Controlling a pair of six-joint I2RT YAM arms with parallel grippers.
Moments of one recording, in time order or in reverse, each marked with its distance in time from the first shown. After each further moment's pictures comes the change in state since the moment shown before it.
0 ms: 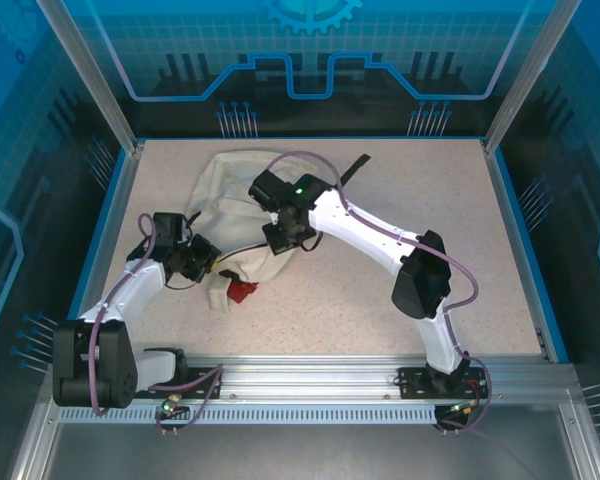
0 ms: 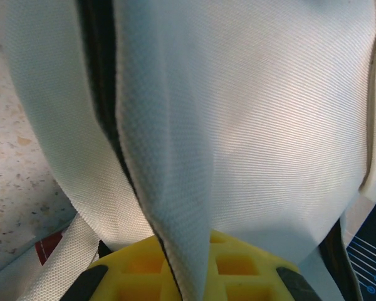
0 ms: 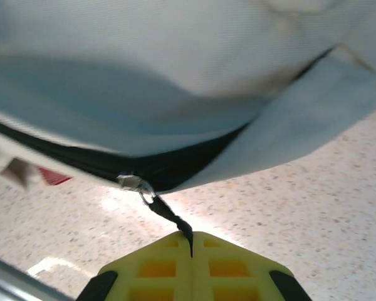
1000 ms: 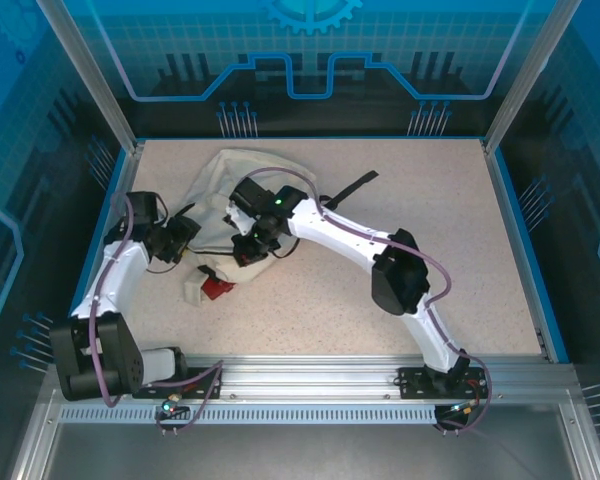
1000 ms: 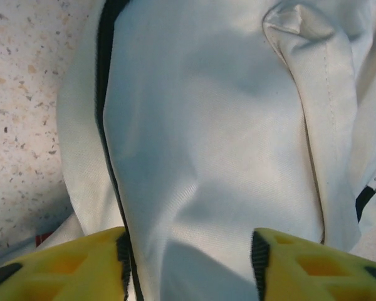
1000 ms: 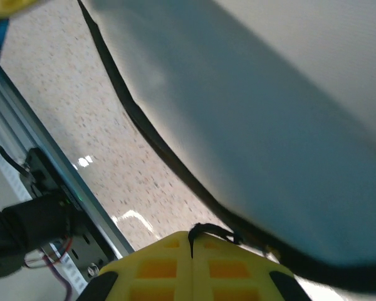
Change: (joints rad) left arm 0.150 0.029 0.211 -0.186 -0.079 0.178; right arm 0.053 0.170 0.092 0.237 -0.450 -0.051
